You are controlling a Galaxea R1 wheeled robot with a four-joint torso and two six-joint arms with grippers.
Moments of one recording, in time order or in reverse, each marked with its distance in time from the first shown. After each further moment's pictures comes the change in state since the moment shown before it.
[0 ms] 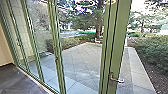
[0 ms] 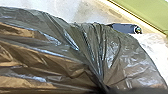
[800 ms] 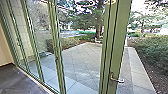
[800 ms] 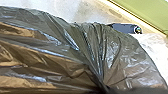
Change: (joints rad) left arm 0.000 0.000 0.000 0.000 0.000 0.000; right arm 0.386 -0.087 0.096 0.086 -0.314 0.054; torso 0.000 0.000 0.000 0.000
